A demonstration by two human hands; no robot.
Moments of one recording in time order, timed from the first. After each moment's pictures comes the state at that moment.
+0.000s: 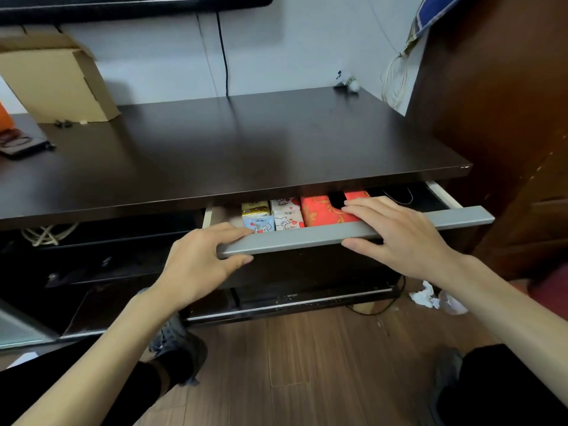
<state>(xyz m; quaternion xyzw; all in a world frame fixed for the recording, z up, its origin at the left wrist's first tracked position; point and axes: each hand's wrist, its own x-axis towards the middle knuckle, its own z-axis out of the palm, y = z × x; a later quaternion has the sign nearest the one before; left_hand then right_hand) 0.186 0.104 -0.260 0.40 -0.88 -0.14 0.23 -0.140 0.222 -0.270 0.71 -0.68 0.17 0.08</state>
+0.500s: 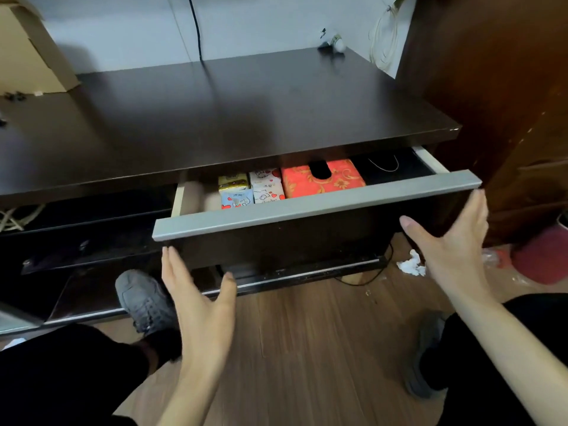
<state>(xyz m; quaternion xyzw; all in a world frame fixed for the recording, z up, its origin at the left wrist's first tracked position) 0.160 0.195 -0.345 0.56 -0.61 -0.34 0.46 -0.165 0.293 -0.334 0.32 -0.81 0.49 -0.02</state>
